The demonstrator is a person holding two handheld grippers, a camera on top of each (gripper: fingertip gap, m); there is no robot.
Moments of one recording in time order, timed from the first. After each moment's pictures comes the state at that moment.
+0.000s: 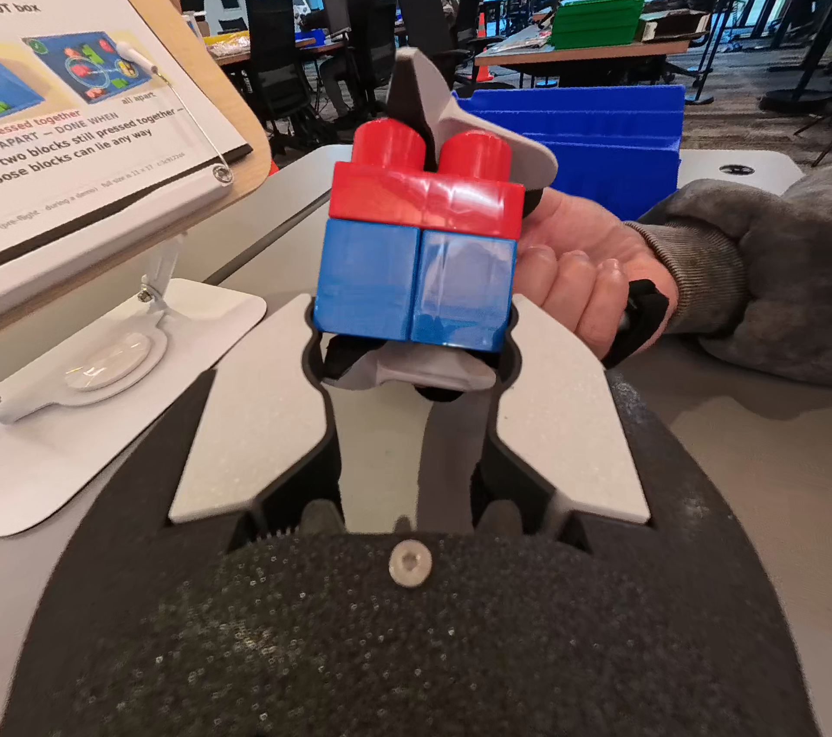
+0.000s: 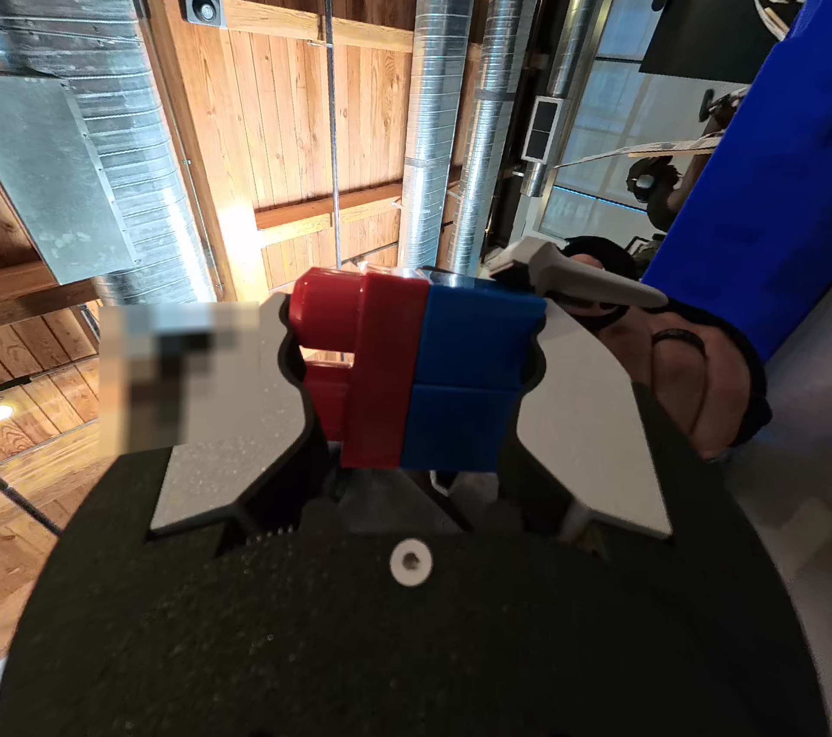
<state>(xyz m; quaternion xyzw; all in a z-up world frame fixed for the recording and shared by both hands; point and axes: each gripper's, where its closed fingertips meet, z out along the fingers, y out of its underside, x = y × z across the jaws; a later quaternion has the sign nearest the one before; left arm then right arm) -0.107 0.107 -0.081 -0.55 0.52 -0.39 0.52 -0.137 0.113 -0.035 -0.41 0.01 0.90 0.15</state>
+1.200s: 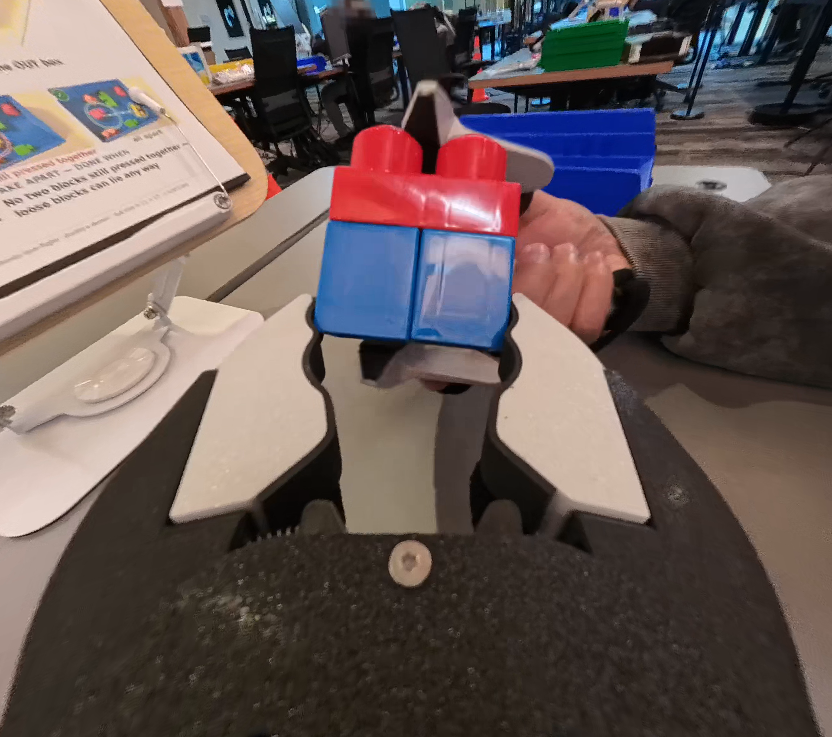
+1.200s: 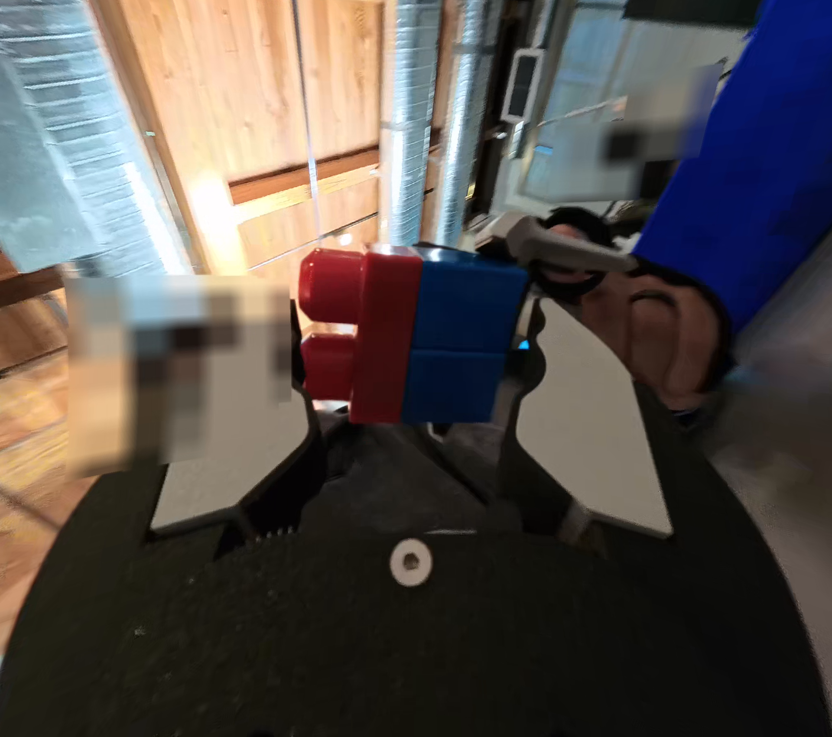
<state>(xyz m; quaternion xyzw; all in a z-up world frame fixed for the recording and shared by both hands) -0.118 0.091 -0.066 -0.54 0.51 -0.40 0.54 -0.136 0.095 -0.033 -0.44 -0.02 0.89 0.12</state>
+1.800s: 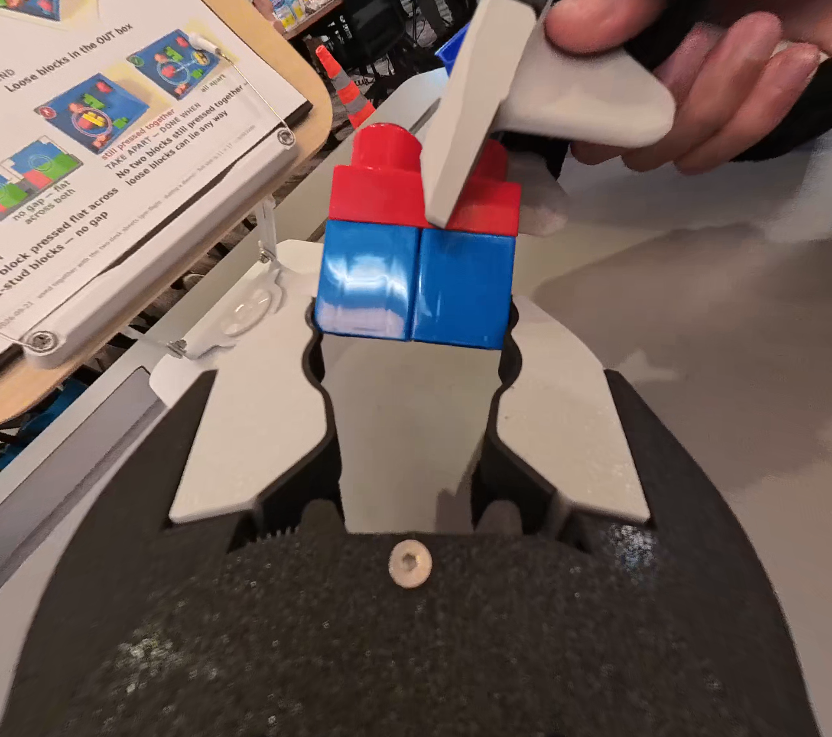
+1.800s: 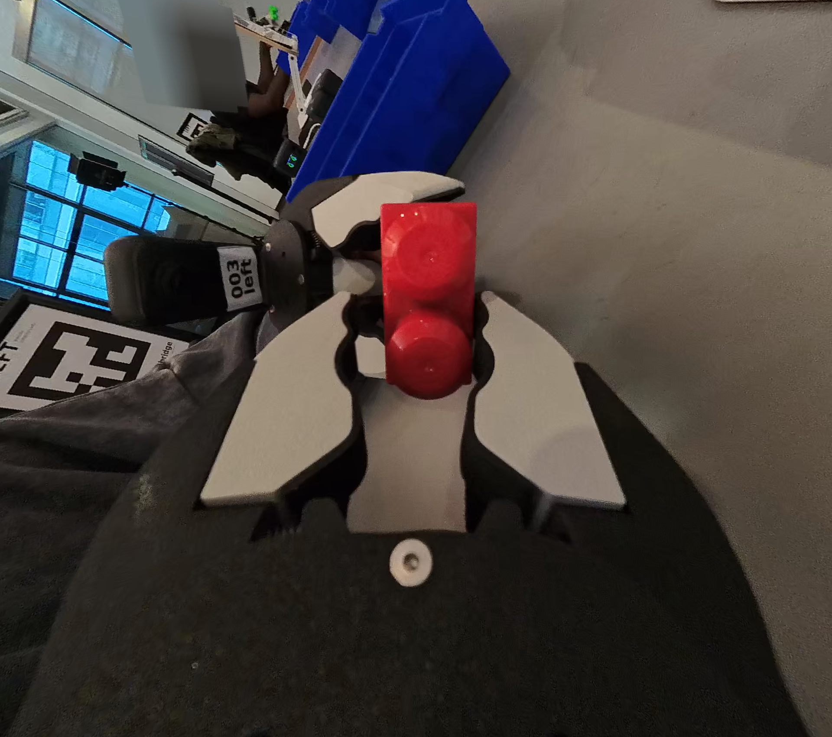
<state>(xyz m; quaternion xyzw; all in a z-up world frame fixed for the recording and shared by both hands) -0.129 0.116 -0.099 -0.57 0.55 -0.21 0.58 -0.135 0.101 -0.080 -0.79 -0.13 0.53 0.28</state>
